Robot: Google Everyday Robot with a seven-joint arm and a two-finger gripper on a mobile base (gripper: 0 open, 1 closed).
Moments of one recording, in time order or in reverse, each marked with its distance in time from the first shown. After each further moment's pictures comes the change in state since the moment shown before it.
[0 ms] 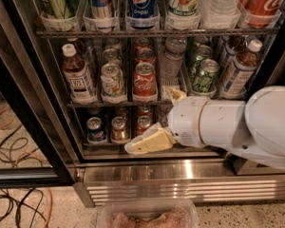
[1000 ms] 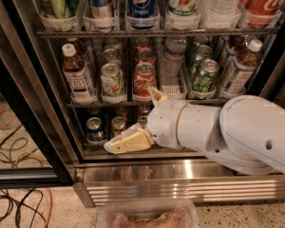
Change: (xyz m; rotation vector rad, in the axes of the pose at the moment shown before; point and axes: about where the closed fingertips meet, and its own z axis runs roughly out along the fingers) arm -0.023 0.018 0.035 -0.004 -0.102 0.018
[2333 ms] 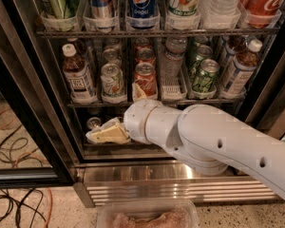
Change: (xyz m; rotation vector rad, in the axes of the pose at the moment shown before) arm -0.002 -0.010 0.068 0.106 -0.050 -0.016
